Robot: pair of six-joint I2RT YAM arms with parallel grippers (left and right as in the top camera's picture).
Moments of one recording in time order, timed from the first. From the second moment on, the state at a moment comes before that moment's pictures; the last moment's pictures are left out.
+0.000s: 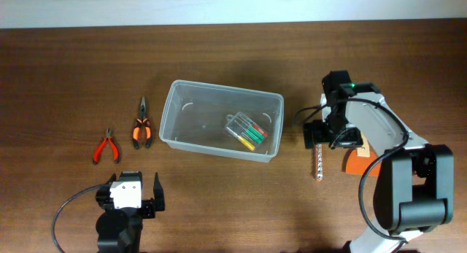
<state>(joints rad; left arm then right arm) -0.02 0.01 0.16 -0.54 -0.09 0.06 0.06 1.85 1.25 -1.03 0.02 0.08</state>
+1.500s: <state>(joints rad) -0.02 0.01 0.16 -0.54 -0.09 0.06 0.06 1.85 1.09 -0.87 -0.01 0.10</state>
